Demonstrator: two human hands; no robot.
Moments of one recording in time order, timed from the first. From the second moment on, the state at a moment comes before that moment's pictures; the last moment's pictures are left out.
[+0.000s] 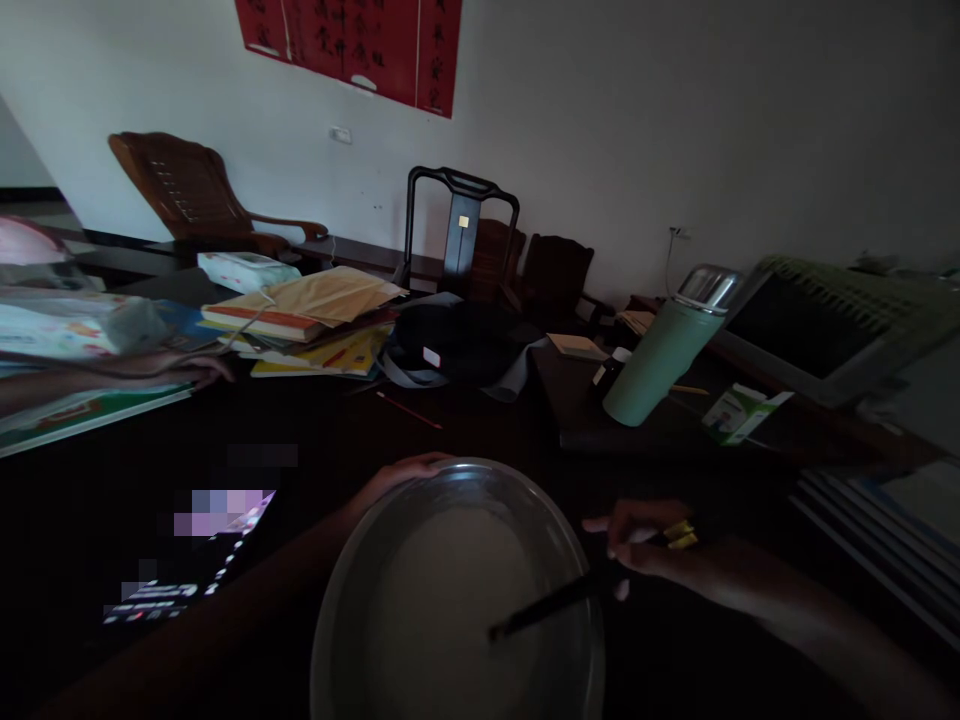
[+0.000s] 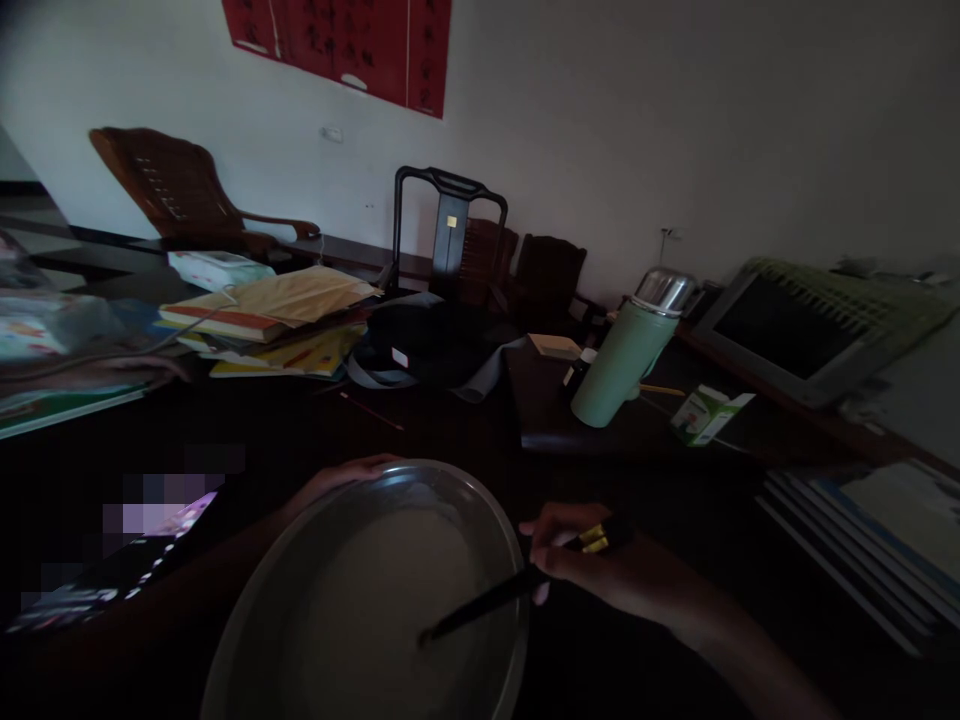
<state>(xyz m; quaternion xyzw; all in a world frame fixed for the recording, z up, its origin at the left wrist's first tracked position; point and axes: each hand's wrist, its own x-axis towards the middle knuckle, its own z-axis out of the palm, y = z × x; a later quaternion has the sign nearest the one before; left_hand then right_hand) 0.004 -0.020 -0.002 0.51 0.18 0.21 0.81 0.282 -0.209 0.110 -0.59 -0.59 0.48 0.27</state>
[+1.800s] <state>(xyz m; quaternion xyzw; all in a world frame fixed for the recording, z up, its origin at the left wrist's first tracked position) 0.002 -0.020 -0.001 0.50 0.22 0.21 0.81 0.231 -0.203 0.105 -0.61 -0.62 0.42 0.26</state>
